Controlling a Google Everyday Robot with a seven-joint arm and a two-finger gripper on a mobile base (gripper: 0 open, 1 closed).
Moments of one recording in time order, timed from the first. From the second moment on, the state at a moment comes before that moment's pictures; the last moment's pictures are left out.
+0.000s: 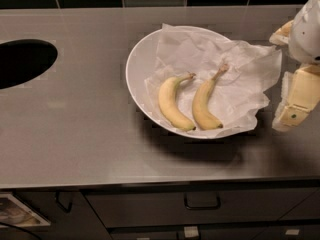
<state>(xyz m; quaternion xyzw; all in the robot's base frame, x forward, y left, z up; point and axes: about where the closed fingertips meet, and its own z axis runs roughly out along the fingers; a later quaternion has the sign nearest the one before) 0.438 -0.217 0.976 -0.60 0.78 -0.03 0.16</state>
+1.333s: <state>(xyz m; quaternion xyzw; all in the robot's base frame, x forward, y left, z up) 0.475 -0.152 0.994 -0.73 0.66 0.03 0.17</state>
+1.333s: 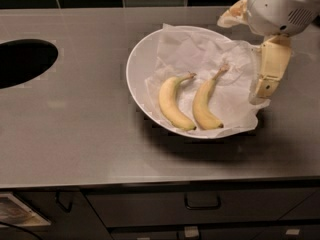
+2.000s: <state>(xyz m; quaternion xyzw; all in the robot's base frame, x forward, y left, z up) 0.480 -0.148 0.998 -0.75 0.63 0.02 0.19</state>
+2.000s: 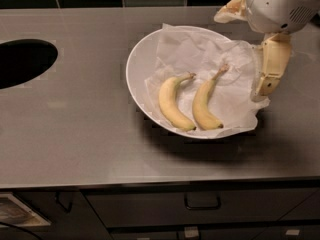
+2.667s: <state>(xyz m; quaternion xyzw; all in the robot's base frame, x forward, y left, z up) 0.506 -0.144 0.987 -0.78 0.60 0.03 0.18</state>
